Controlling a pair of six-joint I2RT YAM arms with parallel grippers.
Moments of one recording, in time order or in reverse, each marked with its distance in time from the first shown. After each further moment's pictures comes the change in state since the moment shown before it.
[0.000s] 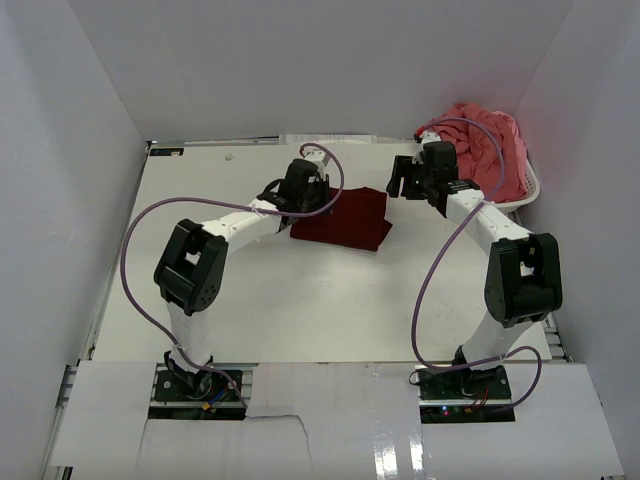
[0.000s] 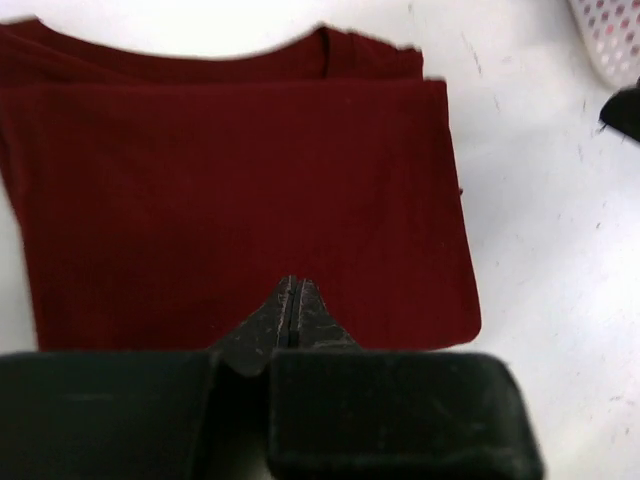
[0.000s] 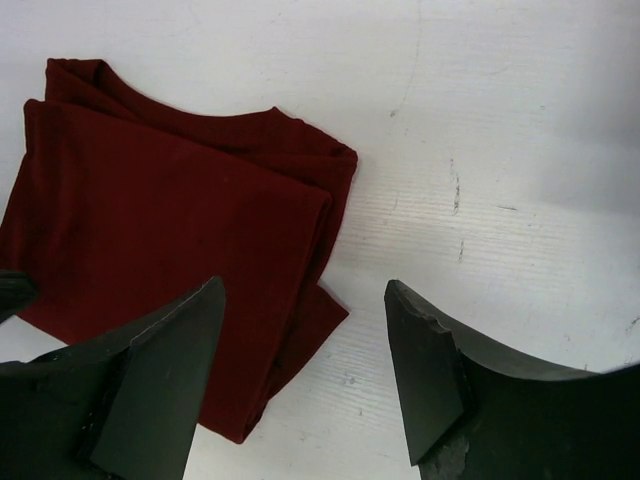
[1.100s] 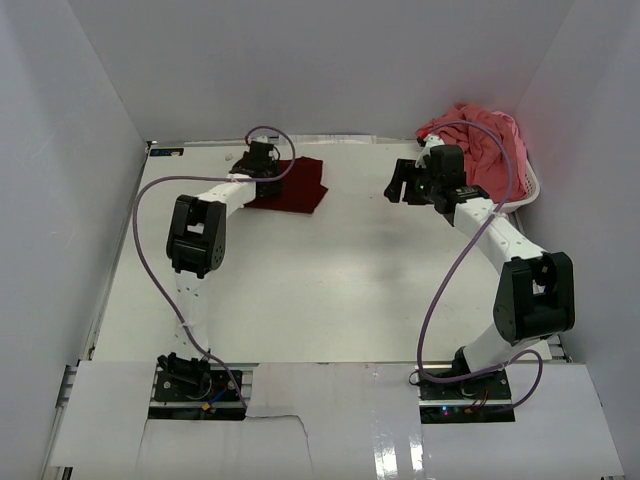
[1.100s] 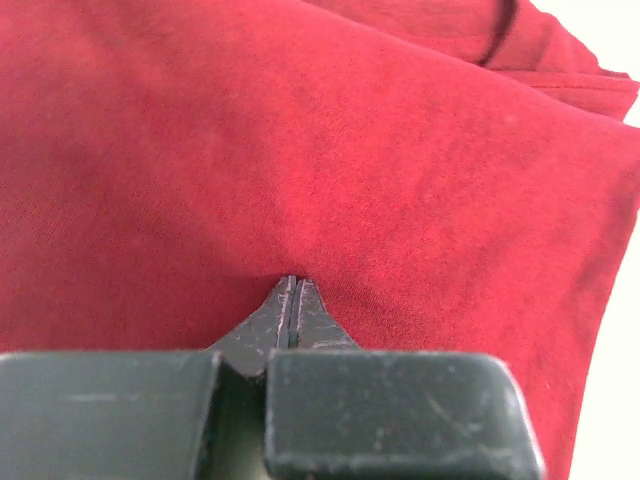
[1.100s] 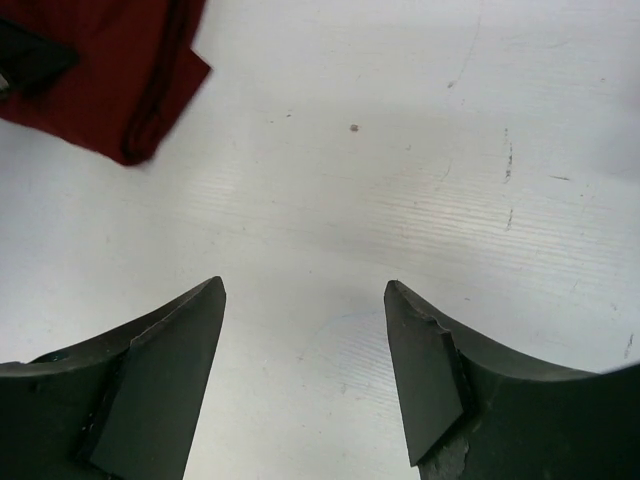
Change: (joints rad) left arm 0.275 0.360 0.335 -0.165 -0.129 -0.041; right arm 0.000 -0.122 -0.065 -0.038 -0.102 0.031
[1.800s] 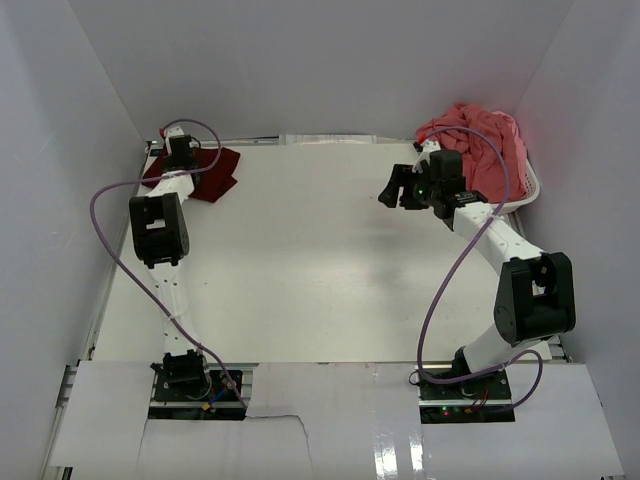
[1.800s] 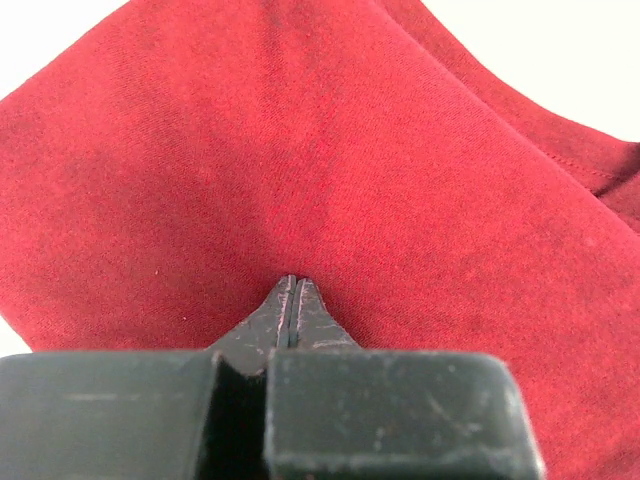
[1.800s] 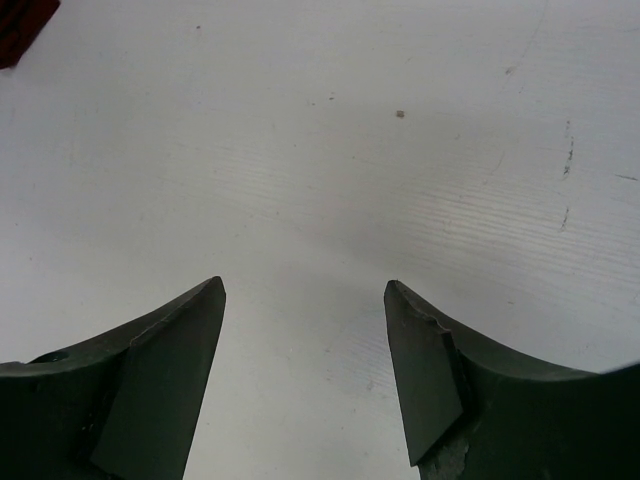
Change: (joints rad) left arm 0.401 0.127 0.132 0.124 -0.234 0.247; right arm 0.000 -0.009 -0.048 0.045 -0.097 0.018
